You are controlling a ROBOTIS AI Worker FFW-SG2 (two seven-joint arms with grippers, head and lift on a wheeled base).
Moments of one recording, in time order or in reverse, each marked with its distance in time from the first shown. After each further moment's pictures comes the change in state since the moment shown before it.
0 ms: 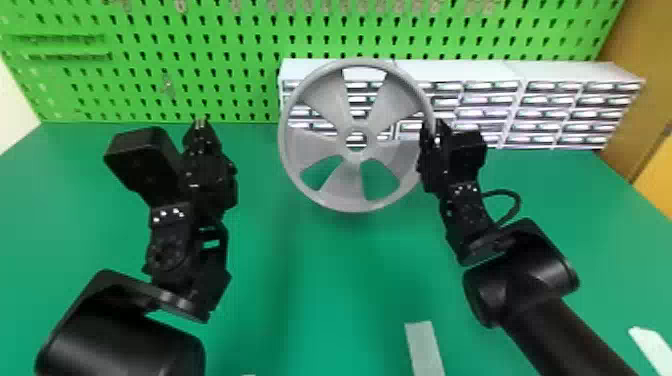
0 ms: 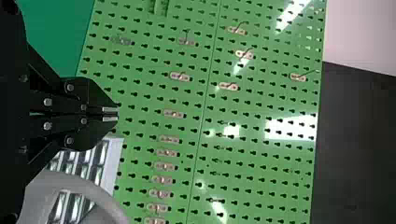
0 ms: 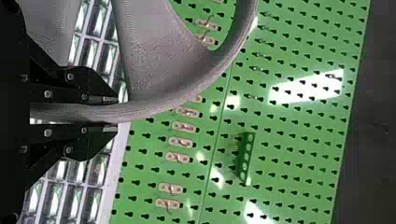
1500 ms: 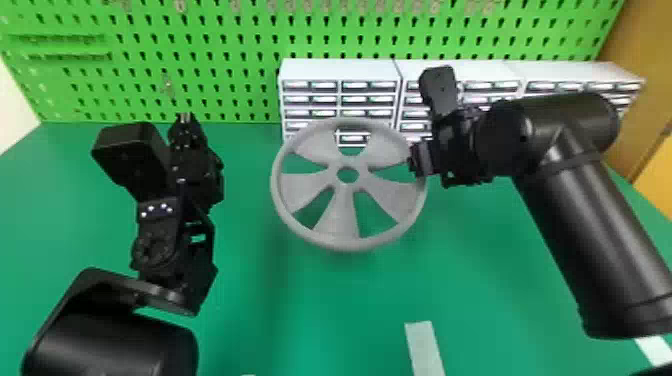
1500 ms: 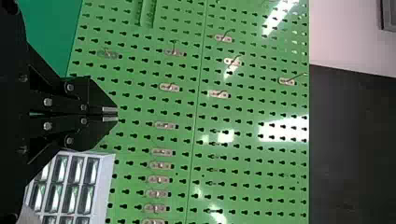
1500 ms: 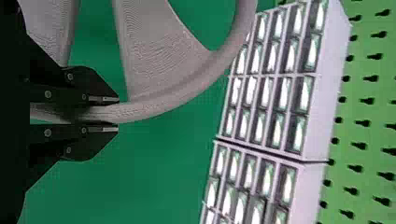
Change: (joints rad) left arm 0.004 -0.041 0.060 0.000 -0.076 0.016 -0.054; right arm -0.262 0.053 -0.111 -0.325 -0.389 1.552 0.005
